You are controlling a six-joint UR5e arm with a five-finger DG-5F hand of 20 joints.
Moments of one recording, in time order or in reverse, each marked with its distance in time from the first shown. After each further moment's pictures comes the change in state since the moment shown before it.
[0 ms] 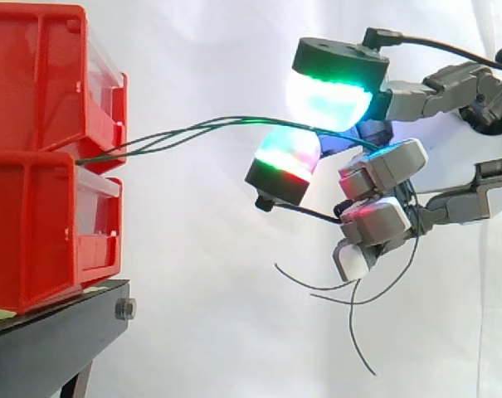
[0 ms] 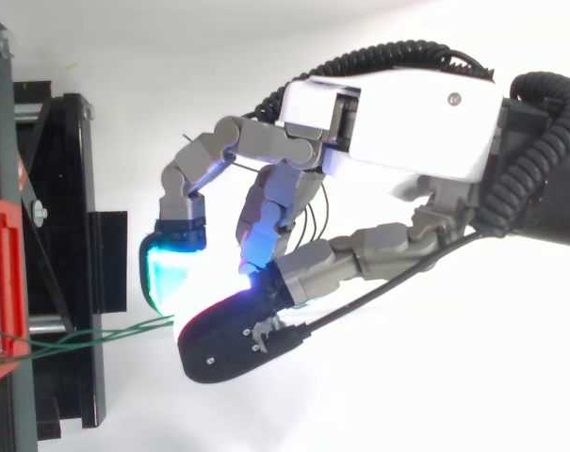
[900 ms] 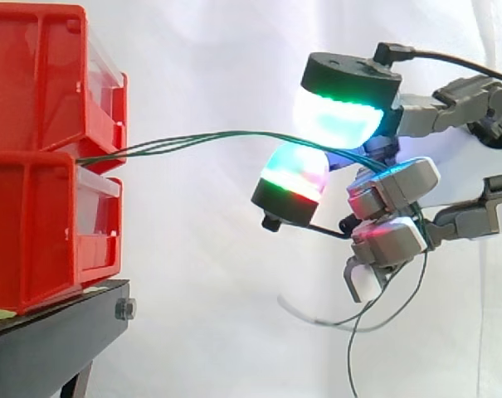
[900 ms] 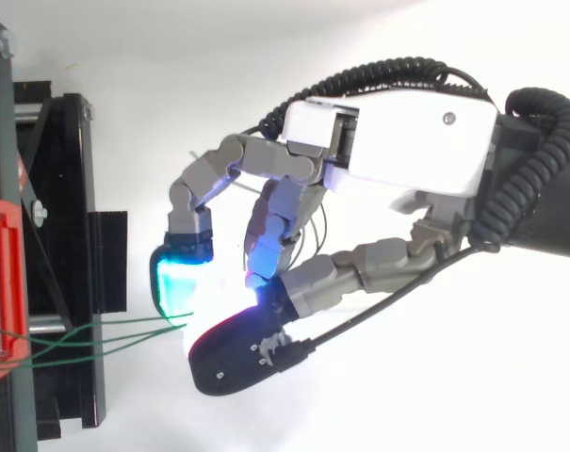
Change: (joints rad) arm 0.008 0.000 -0.022 0.009 0.001 -0.004
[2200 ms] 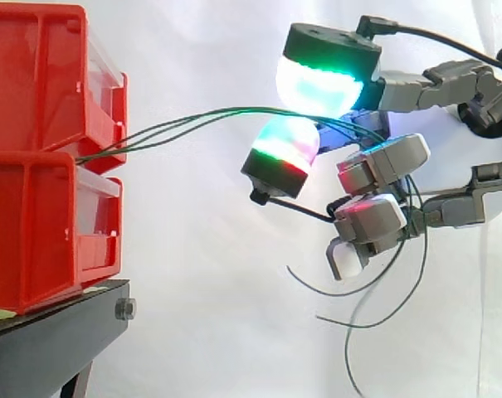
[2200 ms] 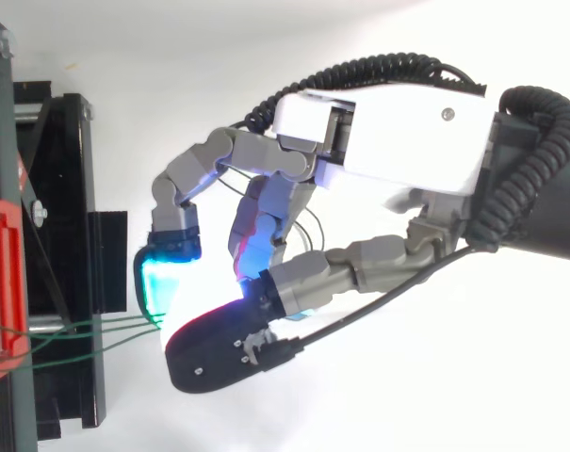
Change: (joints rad) arm 0.001 0.000 -0.006 0.063 0.009 -0.002
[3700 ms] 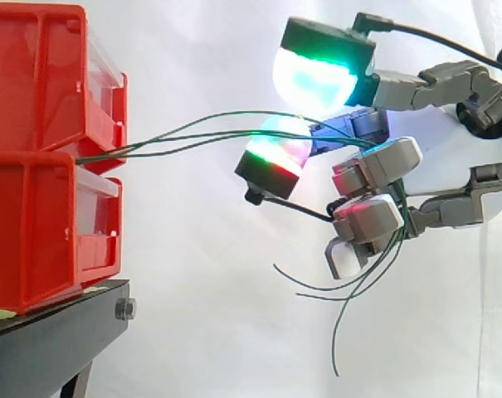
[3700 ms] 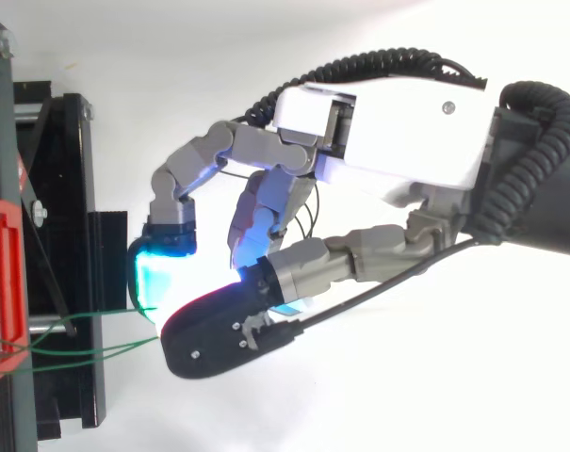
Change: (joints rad) arm -0.003 0.000 0.000 0.000 0.001 0.003
